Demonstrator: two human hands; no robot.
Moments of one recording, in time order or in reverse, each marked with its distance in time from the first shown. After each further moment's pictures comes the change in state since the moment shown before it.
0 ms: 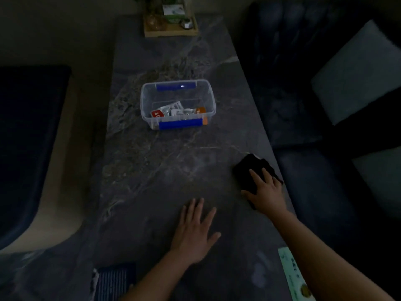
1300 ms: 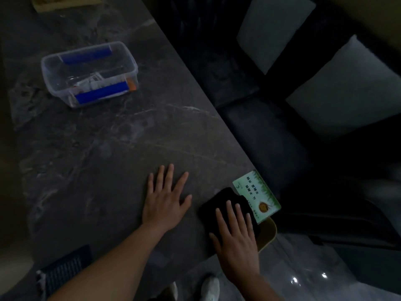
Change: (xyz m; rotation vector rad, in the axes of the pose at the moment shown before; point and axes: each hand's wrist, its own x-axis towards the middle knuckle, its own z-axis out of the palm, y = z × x) left_hand -0.002 0.037 0.050 0.212 0.245 0.150; right_hand -0.246 0.050 0.183 -0.047 0.317 0.000
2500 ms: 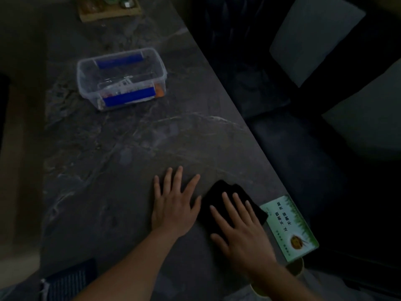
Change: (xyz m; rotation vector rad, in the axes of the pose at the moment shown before) left_hand 0.027 -0.017 -0.001 -0.030 0.110 -0.156; right_hand 0.099 -0.005 -0.008 -0.078 -0.054 -0.400
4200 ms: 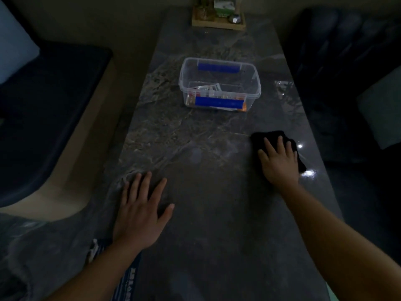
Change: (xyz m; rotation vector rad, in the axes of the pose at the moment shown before) left_hand -0.087 -0.167 -0.017 0.023 -0.011 -0.456; right_hand 0.278 0.005 -0.063 0.114 -0.010 0.186
